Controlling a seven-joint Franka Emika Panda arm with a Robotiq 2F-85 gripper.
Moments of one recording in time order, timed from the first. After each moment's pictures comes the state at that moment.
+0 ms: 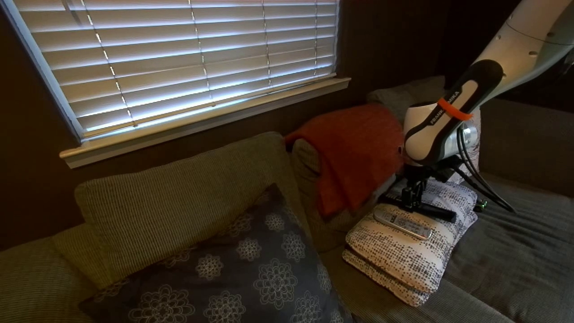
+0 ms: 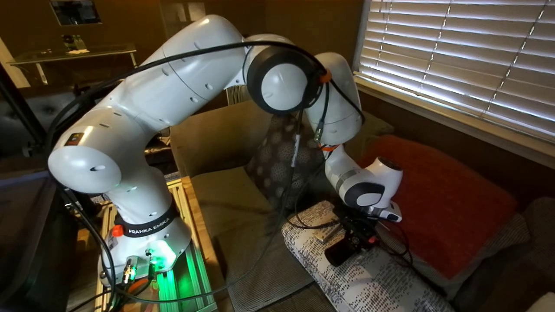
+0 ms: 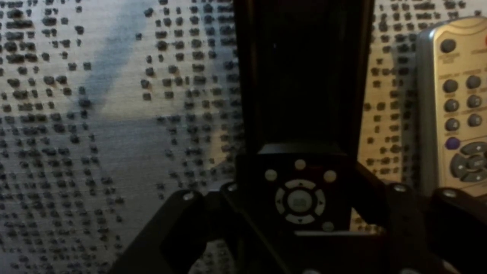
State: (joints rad) arm -0.31 0.98 -0.01 -1.76 -0.11 2.62 -0.31
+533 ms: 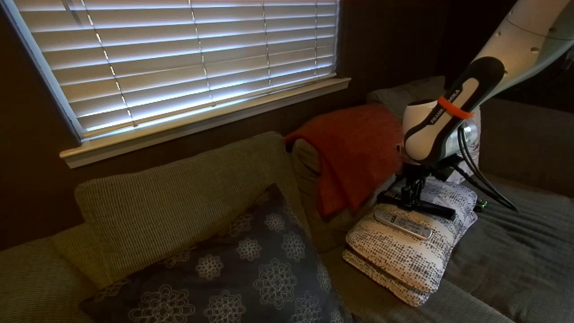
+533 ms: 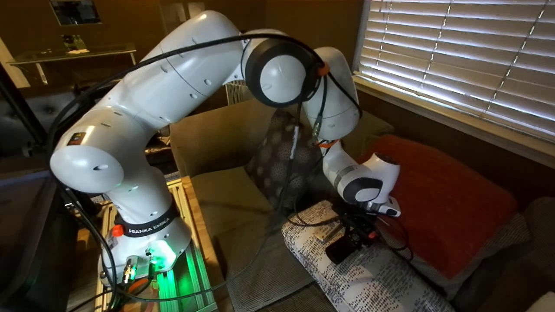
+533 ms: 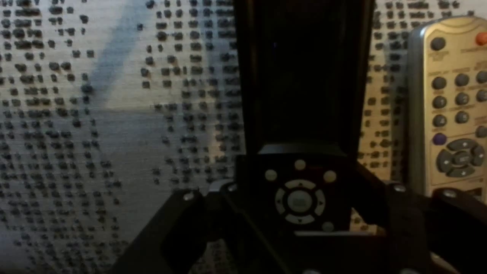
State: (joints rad) arm -0.28 0.95 -0.03 -1.79 -0.12 2.64 -0.31
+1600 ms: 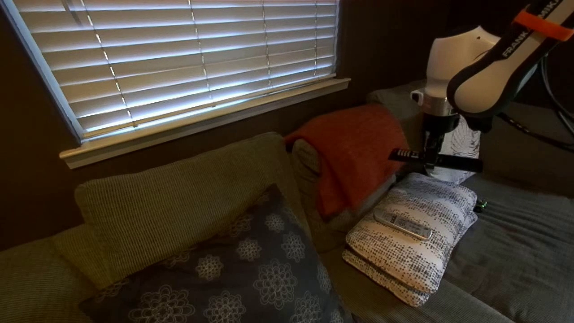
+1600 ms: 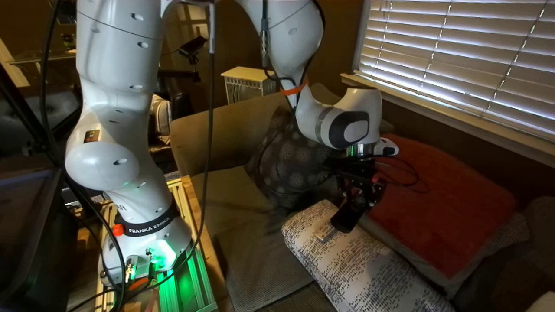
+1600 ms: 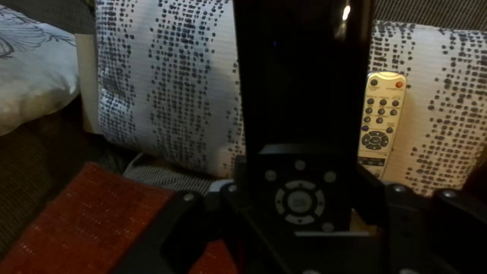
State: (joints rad) arm -0.08 0.41 -0.20 -2.22 -0.35 2.70 -0.26
